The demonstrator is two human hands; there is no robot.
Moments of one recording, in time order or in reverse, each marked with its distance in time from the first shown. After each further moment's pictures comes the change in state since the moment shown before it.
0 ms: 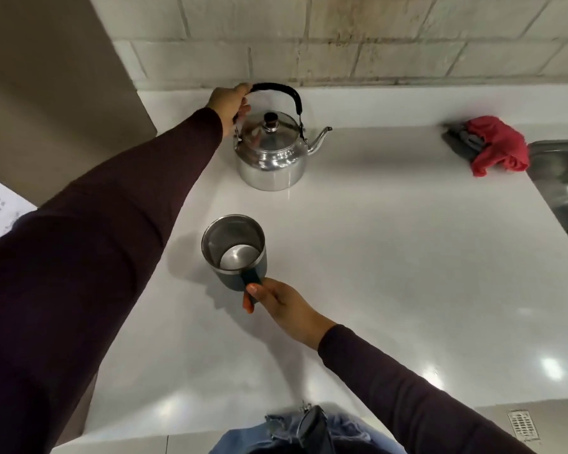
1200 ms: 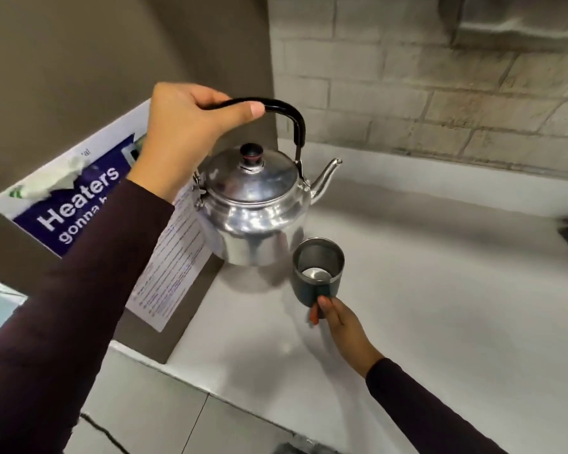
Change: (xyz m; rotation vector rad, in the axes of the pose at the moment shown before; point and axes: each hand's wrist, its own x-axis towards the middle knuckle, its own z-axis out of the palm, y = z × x) left_hand -0.302 0.072 -0.147 0.254 0.500 0.626; right_hand 0.005 0.006 0.002 -0.041 0.035 -0.185
